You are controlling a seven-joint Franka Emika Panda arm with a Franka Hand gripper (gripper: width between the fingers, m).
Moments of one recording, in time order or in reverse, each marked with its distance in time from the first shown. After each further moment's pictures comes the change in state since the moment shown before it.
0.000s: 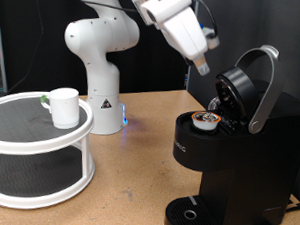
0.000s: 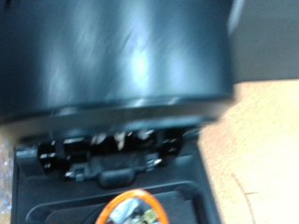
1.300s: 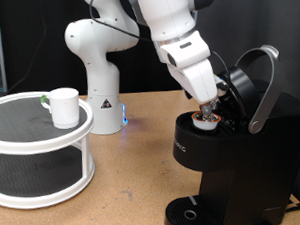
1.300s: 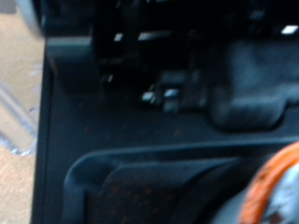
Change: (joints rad) arm 0.007 0.090 0.090 -0.113 -0.111 0.104 0.013
